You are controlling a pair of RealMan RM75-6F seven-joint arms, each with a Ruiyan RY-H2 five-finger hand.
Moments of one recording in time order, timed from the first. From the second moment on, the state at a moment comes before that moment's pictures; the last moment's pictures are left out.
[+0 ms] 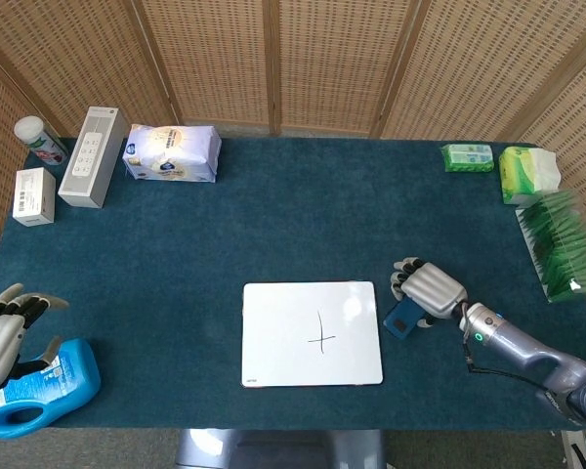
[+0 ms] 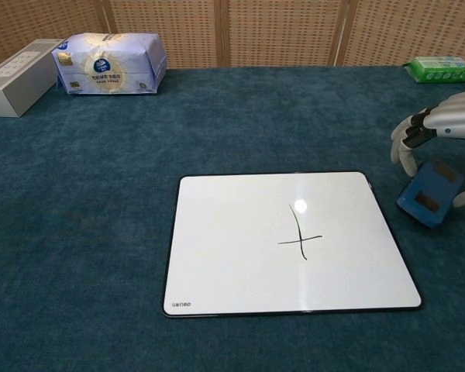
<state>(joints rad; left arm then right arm) -0.13 -0.80 0.01 -2.09 1.41 1.32 0.08 0.78 -1.27 -0.17 -1.18 -1.74 0.96 0.27</state>
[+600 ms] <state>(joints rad) -0.15 -0.81 0.01 -2.08 1.43 1.31 0.07 0.68 -1.18 -0.03 -1.62 -1.50 1.03 -0.06</state>
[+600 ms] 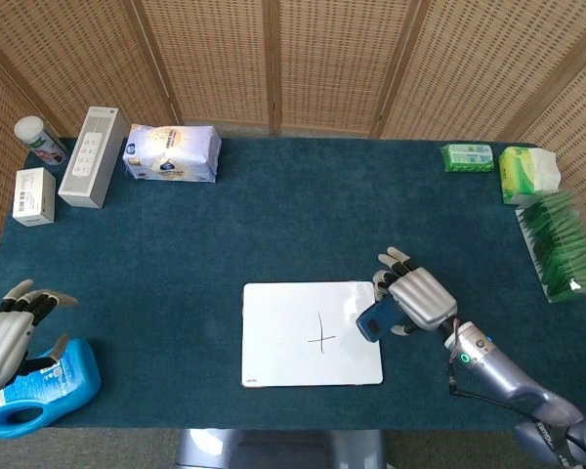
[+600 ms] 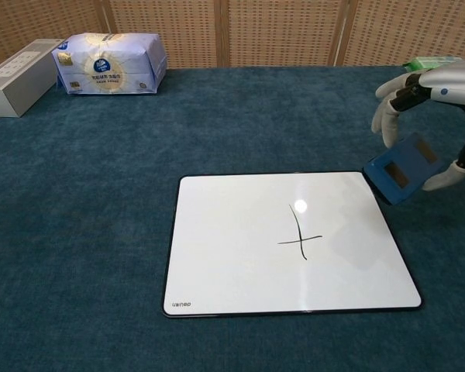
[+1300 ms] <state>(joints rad) -0.14 -0.82 0.02 -2.05 1.44 1.30 0.04 0.63 -1.24 -0.02 -1.71 -1.46 1.00 -0.19</state>
